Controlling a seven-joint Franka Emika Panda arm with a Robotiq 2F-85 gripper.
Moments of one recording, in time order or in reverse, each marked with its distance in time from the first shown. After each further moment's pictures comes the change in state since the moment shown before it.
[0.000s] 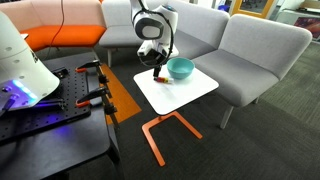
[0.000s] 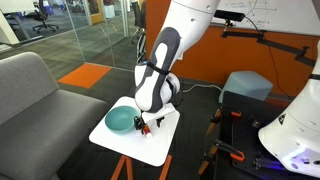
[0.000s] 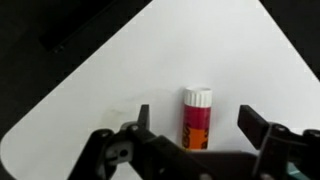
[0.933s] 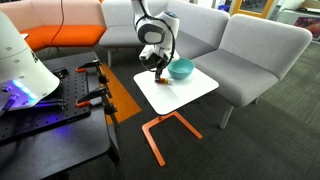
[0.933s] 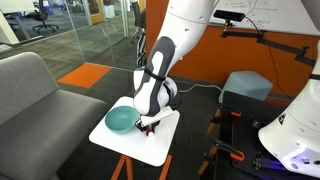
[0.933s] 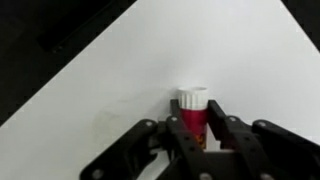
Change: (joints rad) arm 0.001 0.070 -0.005 0.061 0.001 -0.003 -0.001
